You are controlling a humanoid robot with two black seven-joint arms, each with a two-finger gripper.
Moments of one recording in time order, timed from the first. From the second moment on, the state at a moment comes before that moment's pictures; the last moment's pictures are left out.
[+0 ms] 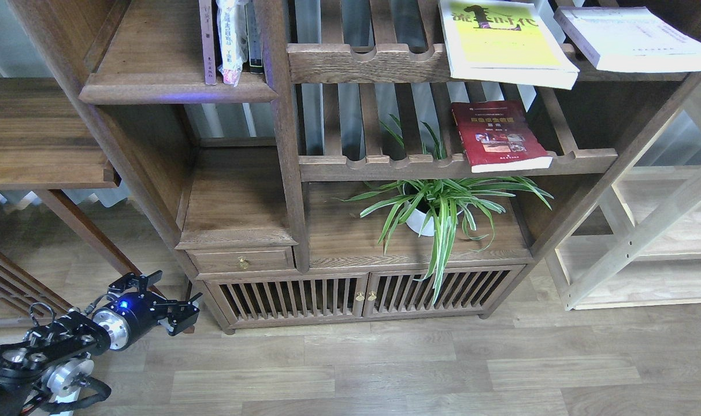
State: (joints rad) left arm -0.56 0.38 0.02 -0.64 0.33 -0.07 -0.37; right arm 1.10 -1.22 -0.20 0.87 -1.11 -0.37 0.49
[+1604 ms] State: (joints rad) left arm -0.56 0.38 0.02 -0.63 0.33 -0.07 -0.37; right arm 1.33 -1.12 -0.21 1.03 -1.31 -0.17 0.44
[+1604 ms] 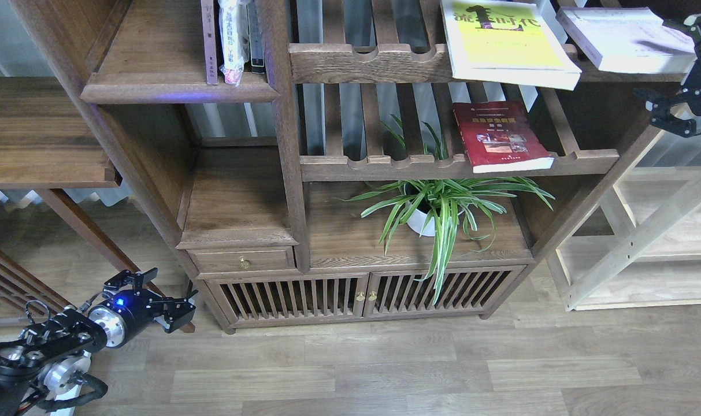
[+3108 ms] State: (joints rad) left arm -0.55 0.38 0.02 -0.60 0.33 -0.07 -0.37; right arm 1.35 -1.24 -0.17 1.08 -1.21 -0.14 0.49
